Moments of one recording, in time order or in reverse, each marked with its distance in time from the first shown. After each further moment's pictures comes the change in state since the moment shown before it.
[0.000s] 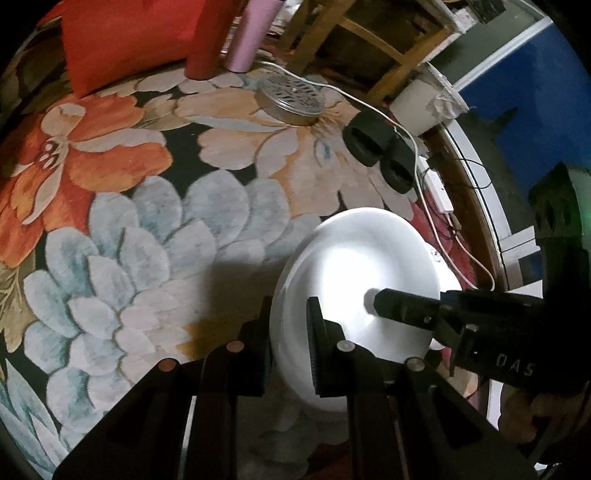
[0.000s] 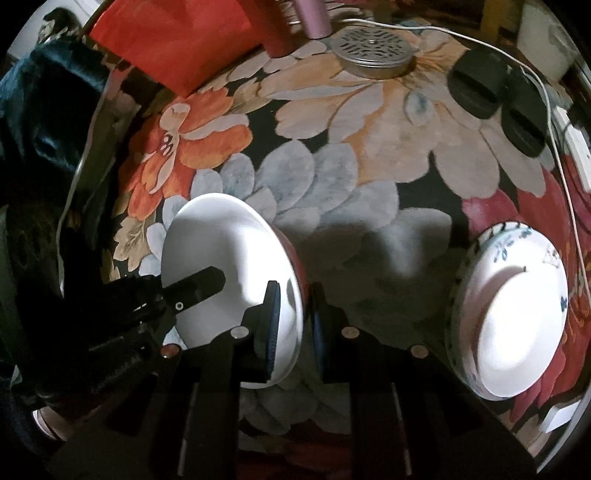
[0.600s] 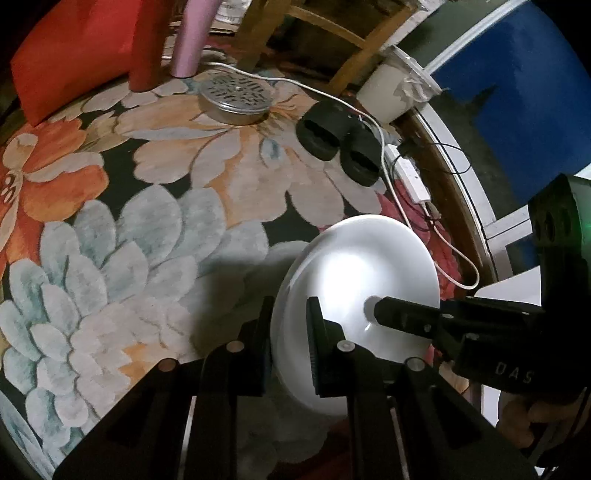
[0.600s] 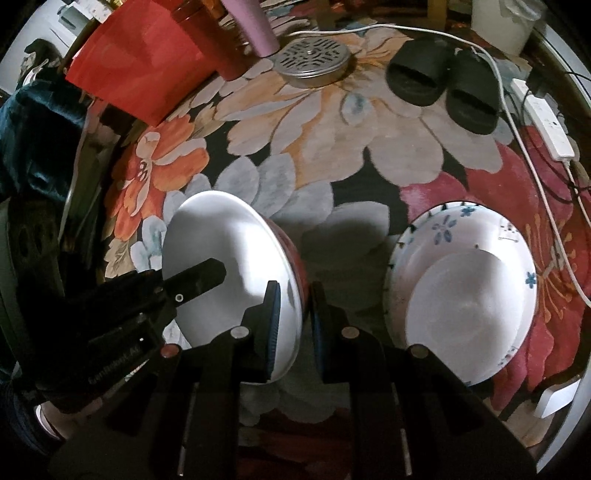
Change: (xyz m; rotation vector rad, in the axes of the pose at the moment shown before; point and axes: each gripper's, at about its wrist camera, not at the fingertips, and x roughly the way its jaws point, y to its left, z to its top) left arm 0.026 -0.064 0.012 0.077 0.010 -0.049; right arm -0.033 -0.061 -0.011 0.090 -0.046 -0.022
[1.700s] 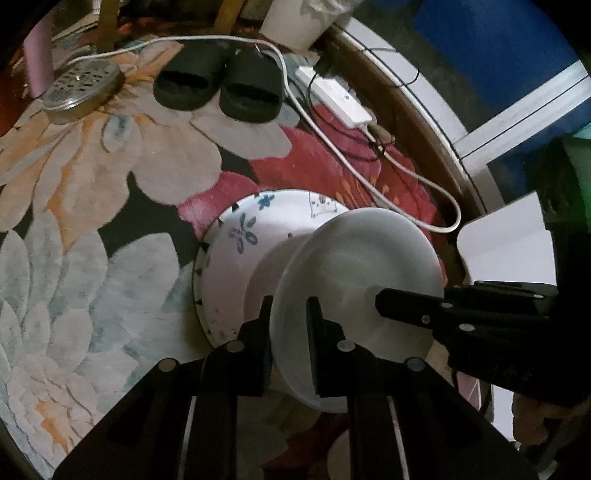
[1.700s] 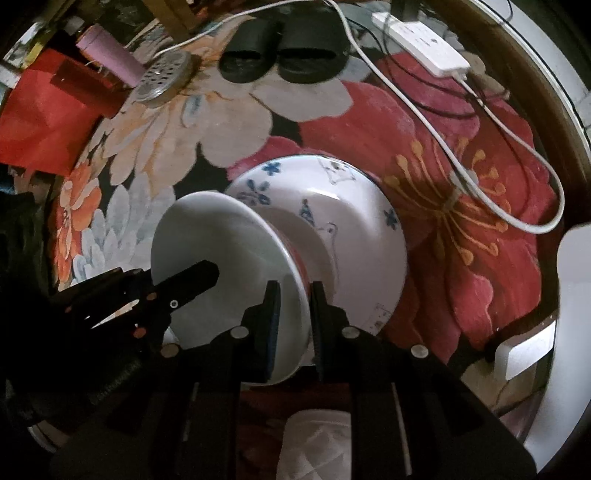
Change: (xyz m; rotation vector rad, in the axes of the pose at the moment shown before) left arm 0.122 -0.133 -0.004 0.248 0.203 -0.075; right arm -0.023 -0.147 -0.033 0.269 0.031 -0.157
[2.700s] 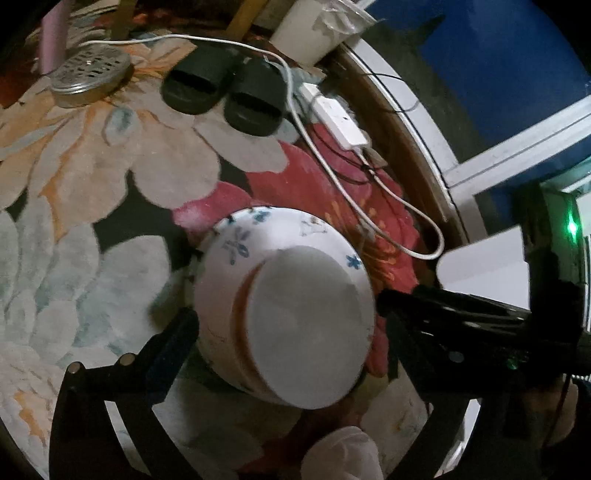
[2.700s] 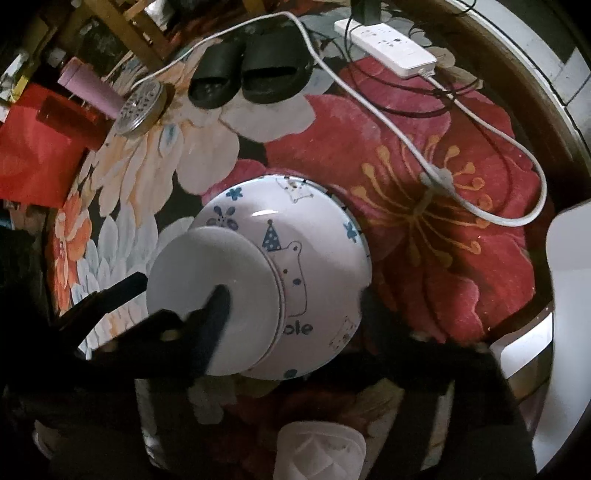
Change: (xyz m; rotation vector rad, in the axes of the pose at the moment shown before) left arm -0.017 0.012 0.005 -0.097 -0.066 -0.074; right arm -0.010 -0.028 0.002 0.088 -0.076 -0.003
